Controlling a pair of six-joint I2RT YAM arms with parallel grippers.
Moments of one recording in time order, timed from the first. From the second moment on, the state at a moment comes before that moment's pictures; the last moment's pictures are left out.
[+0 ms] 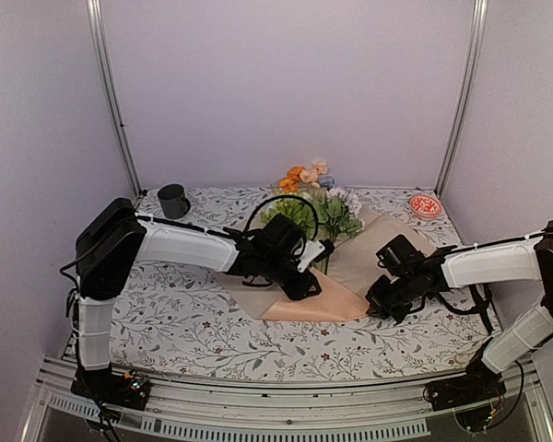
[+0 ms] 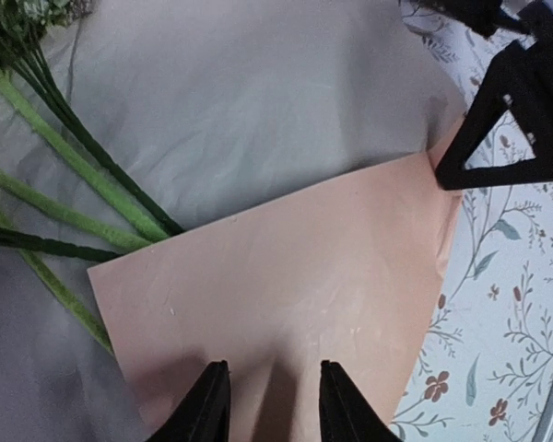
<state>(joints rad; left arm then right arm) -0.96 2.09 1.40 -0.15 0.20 -0.01 0.67 1.49 0.69 -0.35 -0.09 1.44</state>
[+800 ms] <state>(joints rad) -0.95 2.23 1.50 -0.16 0.24 0.00 0.79 1.59 0.98 -0.52 0.08 1.09</state>
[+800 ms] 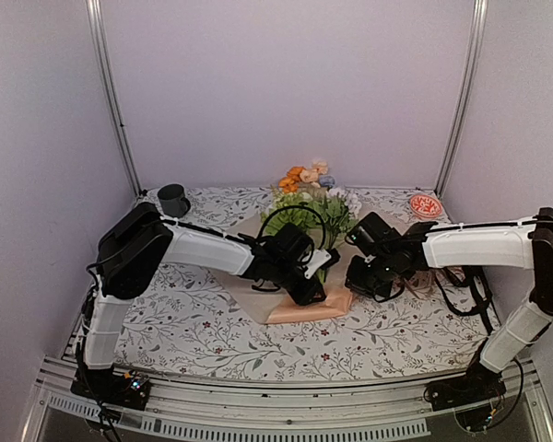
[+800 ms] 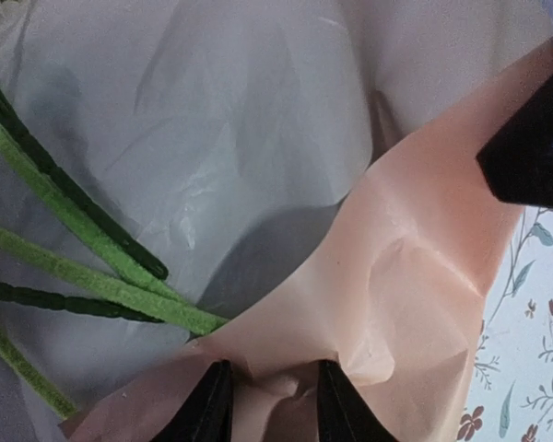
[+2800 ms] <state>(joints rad) -0.71 2.12 1.39 0.37 0.52 -0.34 1.00 1.84 1.09 -0.43 0.12 0.30</state>
